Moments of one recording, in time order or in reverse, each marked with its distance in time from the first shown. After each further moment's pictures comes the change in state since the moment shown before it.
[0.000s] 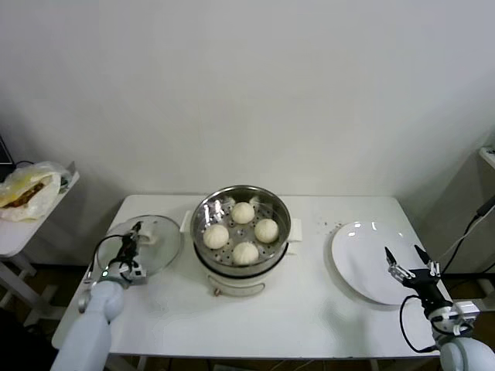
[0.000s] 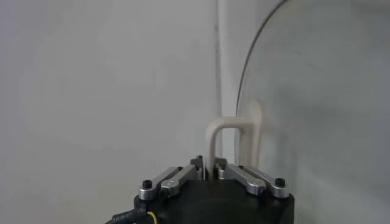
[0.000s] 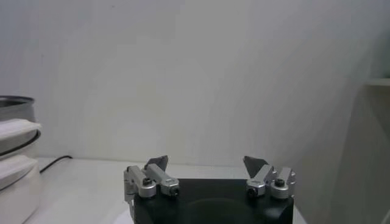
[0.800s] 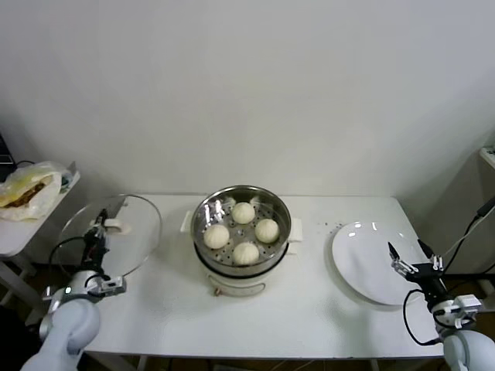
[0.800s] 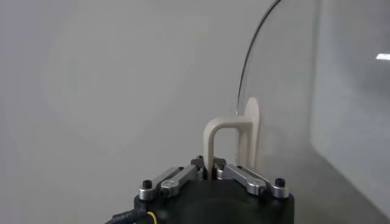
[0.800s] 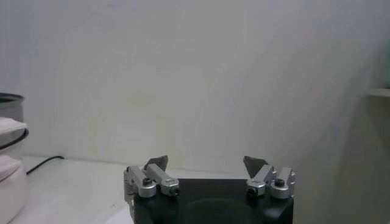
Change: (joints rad) left arm 0.367 0.141 -0.074 -0.634 -0.162 0.297 0.002; right arm 0.048 -0.026 0.000 -0.053 -0.020 0.019 -0.018
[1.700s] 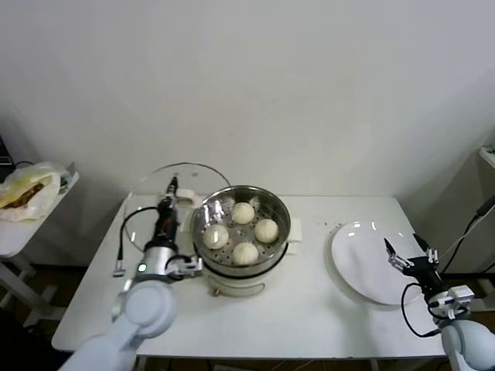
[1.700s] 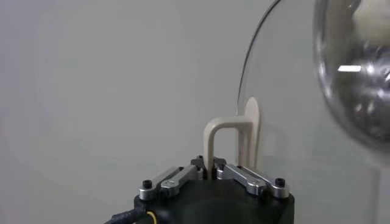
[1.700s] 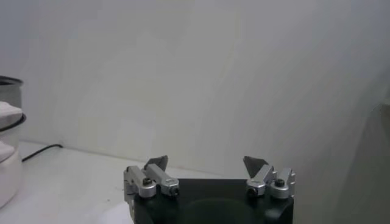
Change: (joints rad) left arm -0.271 0.054 0.567 -0.305 0.132 0.463 0.271; right arm 0.057 -0.033 -0.035 -0.063 -0.051 0.025 -0.013
